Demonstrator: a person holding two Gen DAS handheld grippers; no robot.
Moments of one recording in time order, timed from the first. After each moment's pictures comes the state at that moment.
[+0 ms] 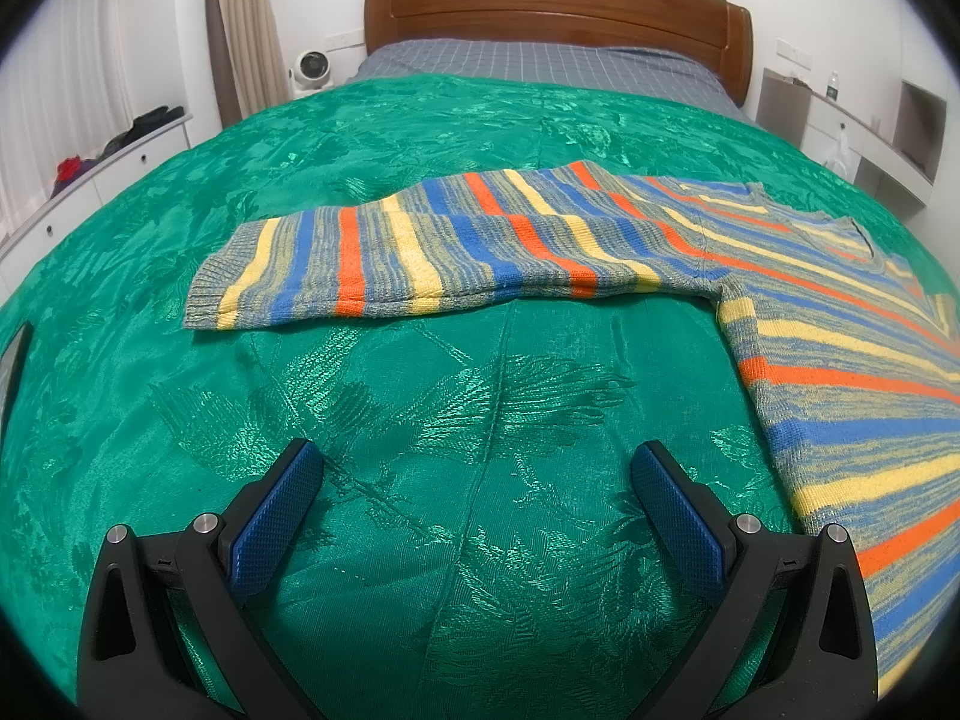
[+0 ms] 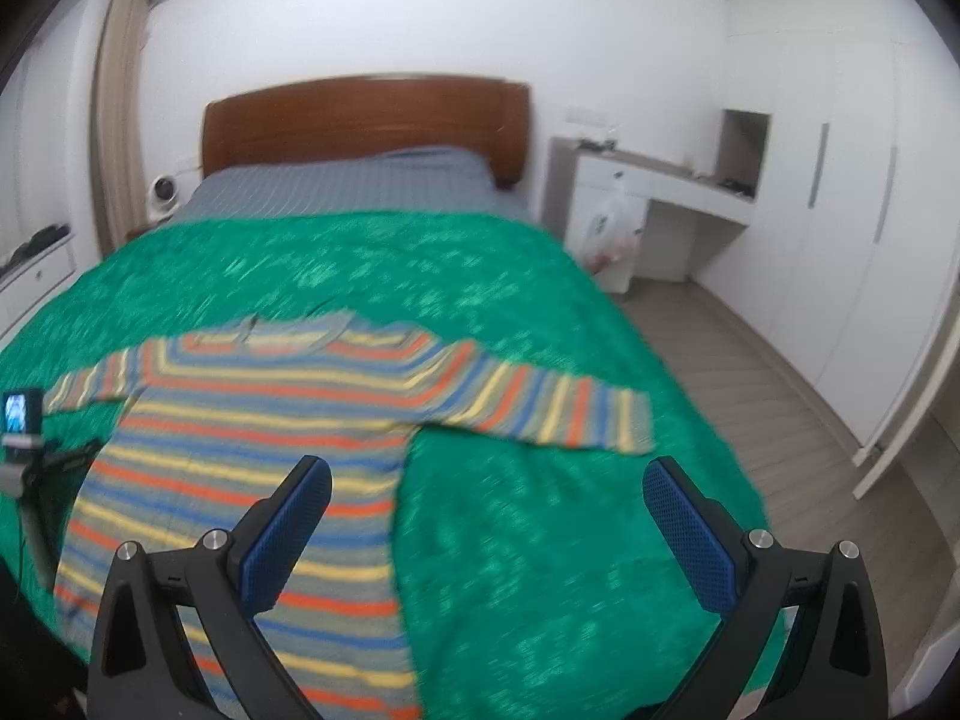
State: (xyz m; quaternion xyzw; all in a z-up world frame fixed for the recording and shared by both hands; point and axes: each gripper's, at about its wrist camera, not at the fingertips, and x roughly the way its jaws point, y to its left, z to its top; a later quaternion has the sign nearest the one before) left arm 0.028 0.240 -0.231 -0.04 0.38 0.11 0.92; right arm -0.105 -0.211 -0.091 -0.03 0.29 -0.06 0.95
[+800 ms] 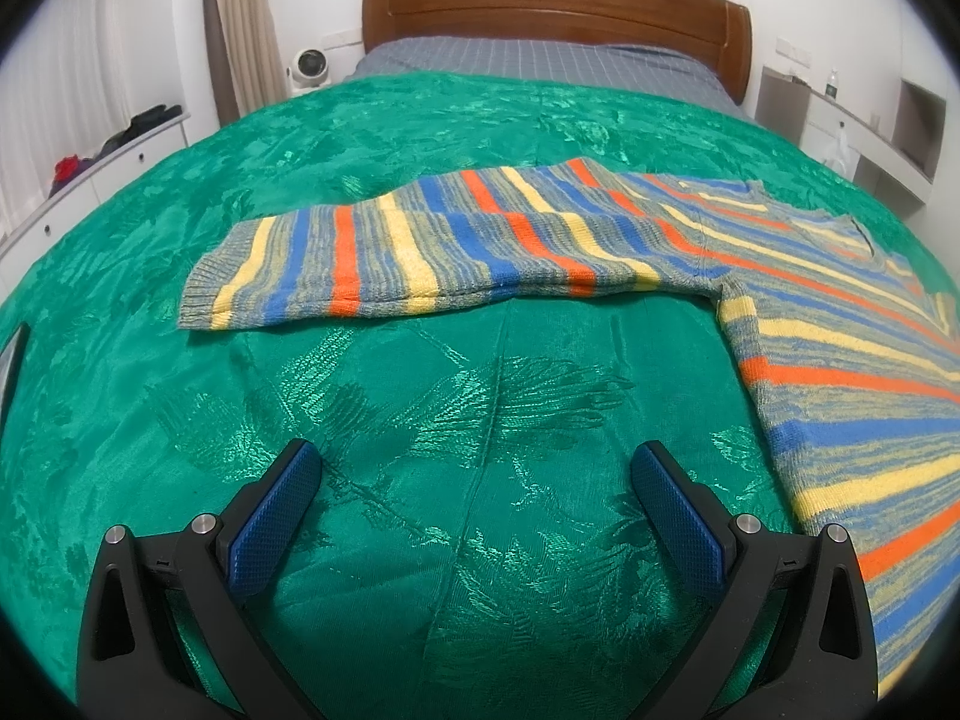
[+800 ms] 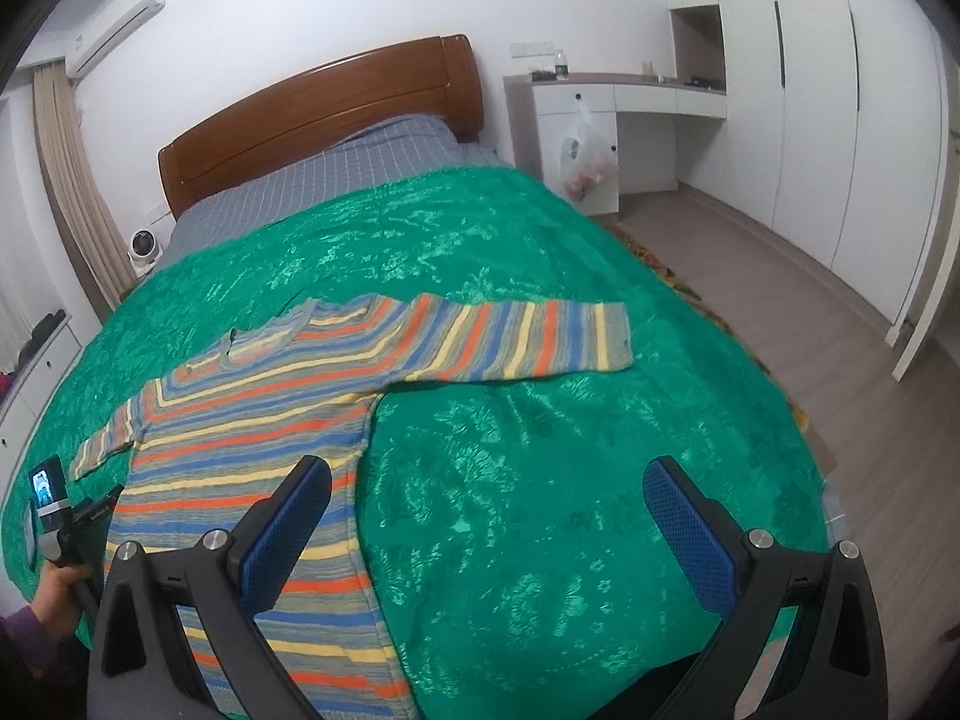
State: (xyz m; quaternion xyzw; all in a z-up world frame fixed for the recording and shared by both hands) left arm 0.030 0.239 -0.232 -0.04 0.39 0.11 0.92; right arm -0.101 -0.280 -0.123 0.10 0.35 -0.05 0.93
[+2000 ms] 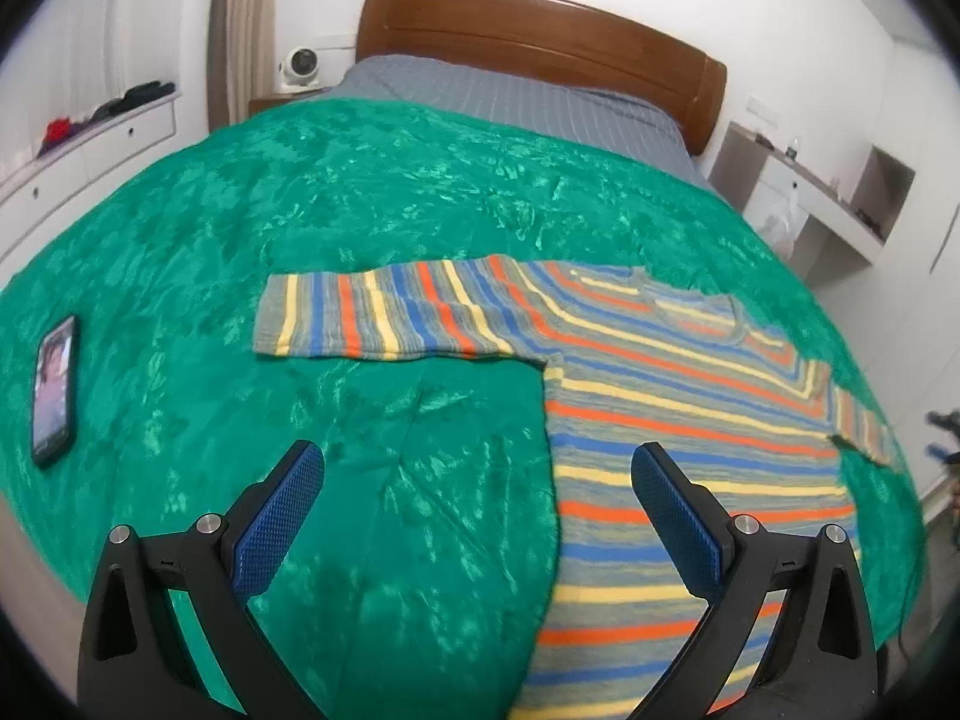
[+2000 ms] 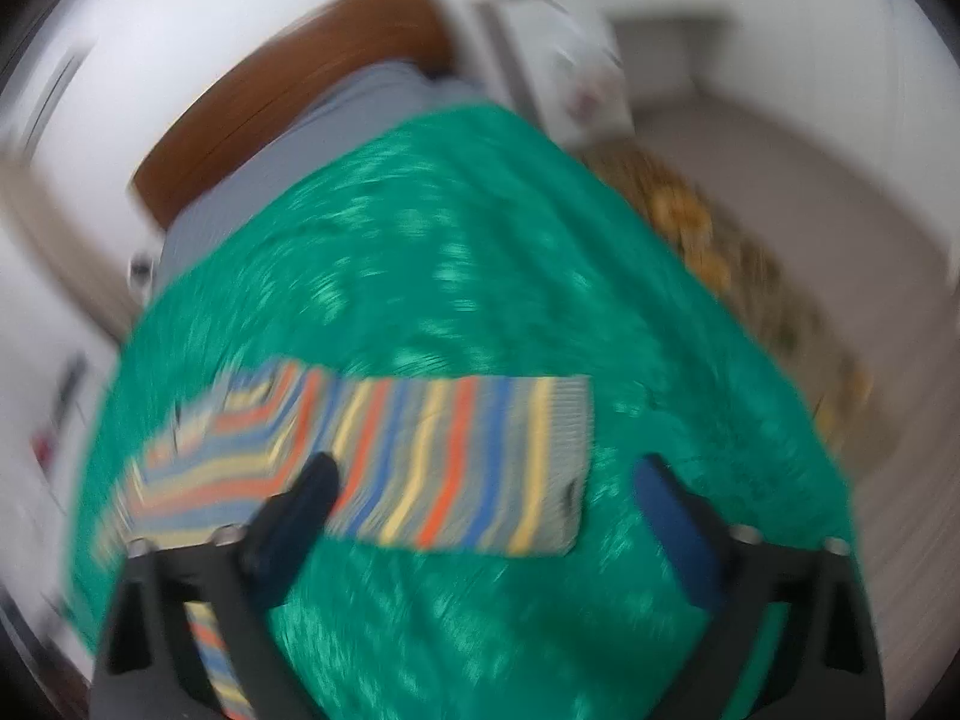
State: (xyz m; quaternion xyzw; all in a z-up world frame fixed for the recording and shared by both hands) left arm -0.050 0.219 -0.114 -0.13 0.37 0.06 0.92; right arm 0.092 -0.459 -0.181 0.25 0.44 -0.01 0.86
